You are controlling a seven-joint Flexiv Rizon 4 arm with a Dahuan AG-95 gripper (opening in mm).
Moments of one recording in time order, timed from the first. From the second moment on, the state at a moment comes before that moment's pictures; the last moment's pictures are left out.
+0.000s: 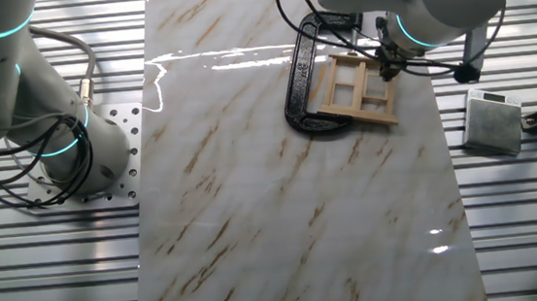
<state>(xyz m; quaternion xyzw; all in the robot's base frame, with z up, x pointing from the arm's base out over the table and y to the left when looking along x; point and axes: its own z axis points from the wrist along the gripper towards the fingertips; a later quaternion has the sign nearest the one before) 0.612 0.163 0.046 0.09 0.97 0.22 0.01</state>
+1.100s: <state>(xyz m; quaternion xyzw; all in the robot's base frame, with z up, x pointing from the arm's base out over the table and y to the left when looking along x) 0.609 0.171 0.033 0.09 0.97 0.22 0.01</state>
